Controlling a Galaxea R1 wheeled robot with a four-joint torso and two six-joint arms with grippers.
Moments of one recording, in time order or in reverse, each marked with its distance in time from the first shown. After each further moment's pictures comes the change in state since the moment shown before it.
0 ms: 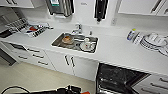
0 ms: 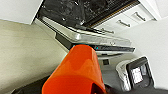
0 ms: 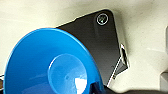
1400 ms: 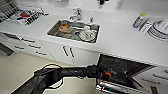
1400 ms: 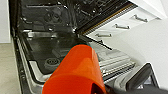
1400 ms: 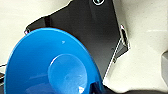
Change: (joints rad) left arm -0.315 0.510 -0.254 0.014 0.228 -0.133; right arm 0.021 0.018 -0.007 0.006 0.024 0.001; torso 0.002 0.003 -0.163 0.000
